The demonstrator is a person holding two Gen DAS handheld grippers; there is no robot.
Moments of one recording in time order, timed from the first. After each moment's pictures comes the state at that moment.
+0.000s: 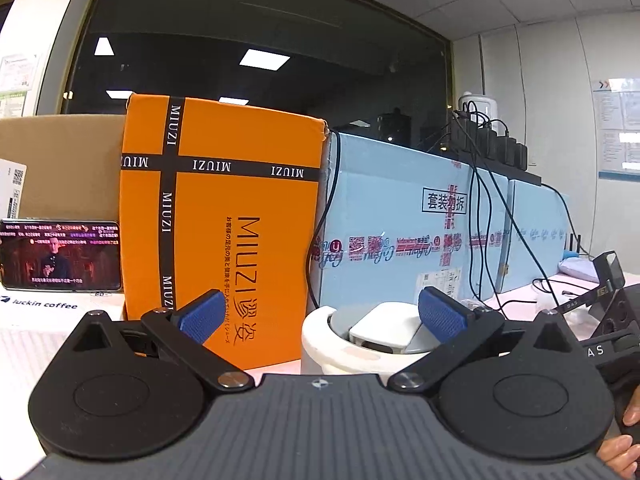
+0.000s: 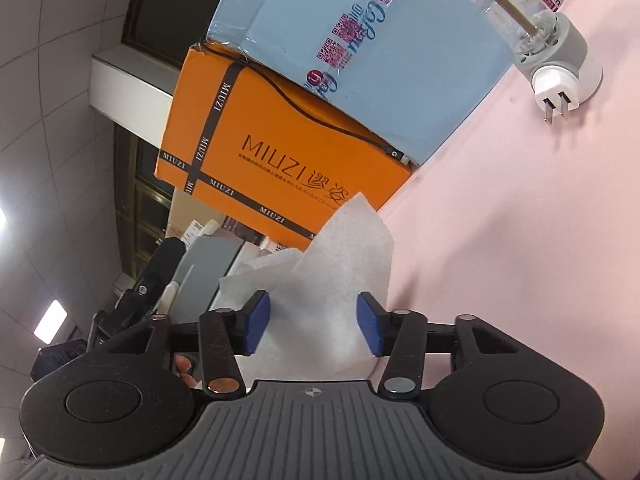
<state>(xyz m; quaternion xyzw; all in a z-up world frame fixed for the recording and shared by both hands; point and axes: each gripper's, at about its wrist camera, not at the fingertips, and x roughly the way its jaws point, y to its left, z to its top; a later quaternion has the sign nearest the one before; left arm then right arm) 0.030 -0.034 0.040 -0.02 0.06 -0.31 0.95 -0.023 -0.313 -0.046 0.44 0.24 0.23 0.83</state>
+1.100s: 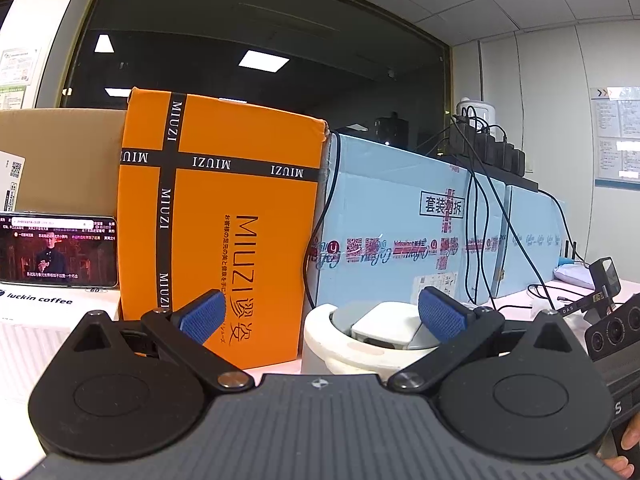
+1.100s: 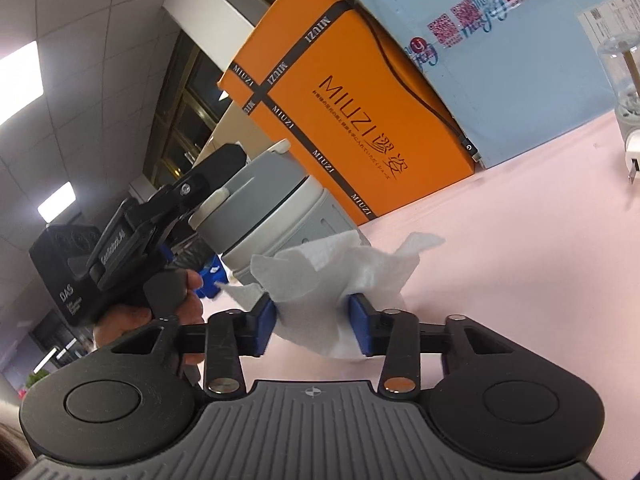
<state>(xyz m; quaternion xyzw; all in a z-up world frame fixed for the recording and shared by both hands) 0.032 -0.033 0.038 -0.03 0.06 -0.31 0.95 -0.026 -0.285 -0.032 0.28 0.24 0.32 0.87</state>
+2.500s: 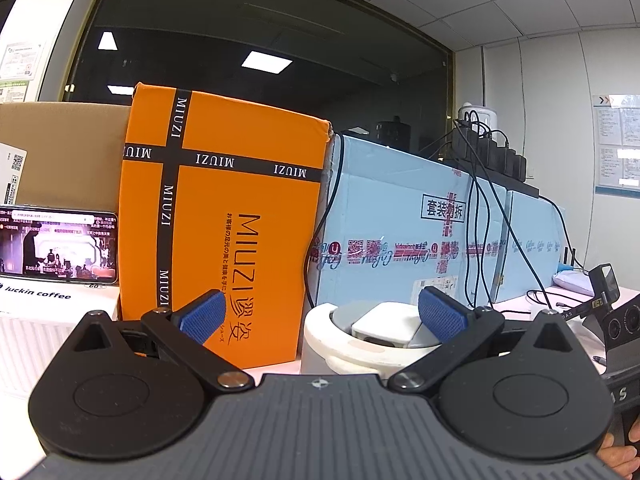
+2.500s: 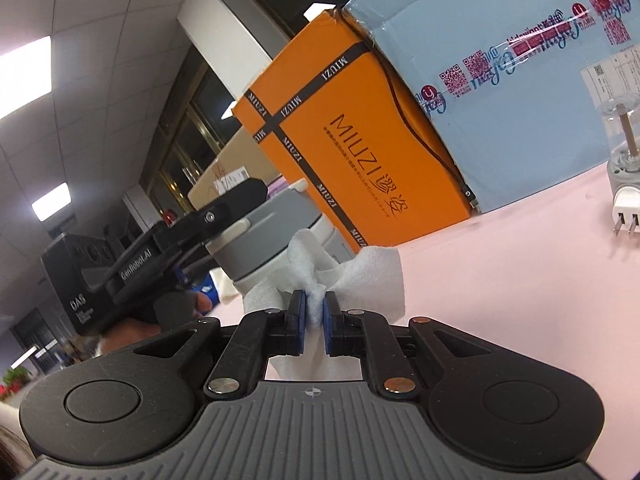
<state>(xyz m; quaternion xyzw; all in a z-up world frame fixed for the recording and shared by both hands) 0.034 -0.033 0.036 -0.04 0.06 -0.32 0.95 -0.038 -0.289 -0.017 0.25 0.19 0.30 0.90</state>
